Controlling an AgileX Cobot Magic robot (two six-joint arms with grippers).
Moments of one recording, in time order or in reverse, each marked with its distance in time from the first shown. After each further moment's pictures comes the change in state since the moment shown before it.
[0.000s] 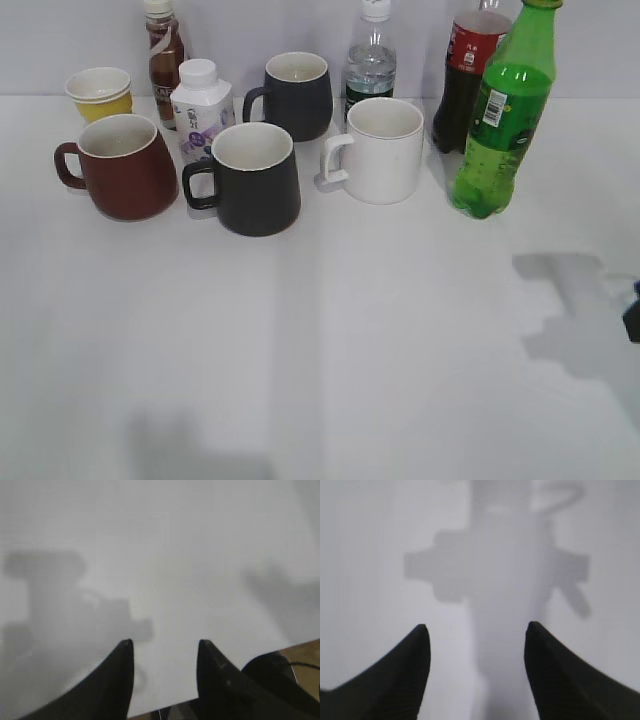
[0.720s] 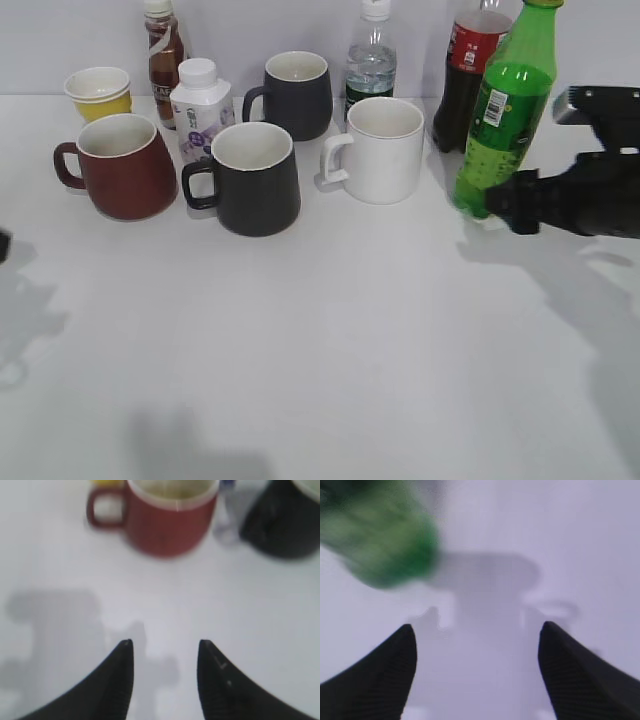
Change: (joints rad) left arm 0.005 0.566 0.072 0.007 -0.767 0.002; right arm 0.000 0.428 -0.001 -0.595 -1.040 0.535
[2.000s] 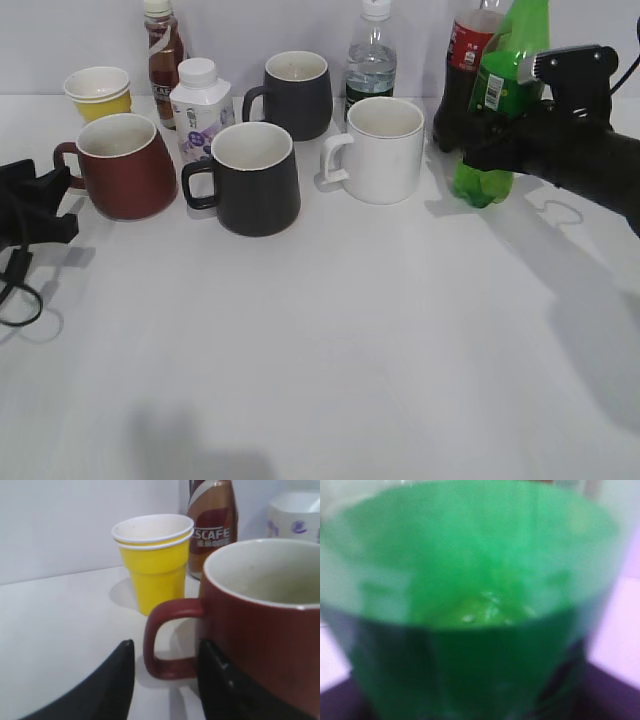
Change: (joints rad) left arm 0.179 0.843 0.141 0.165 -1.650 0.102; right arm 0.000 0.240 -0.169 0.247 -0.410 -0.380
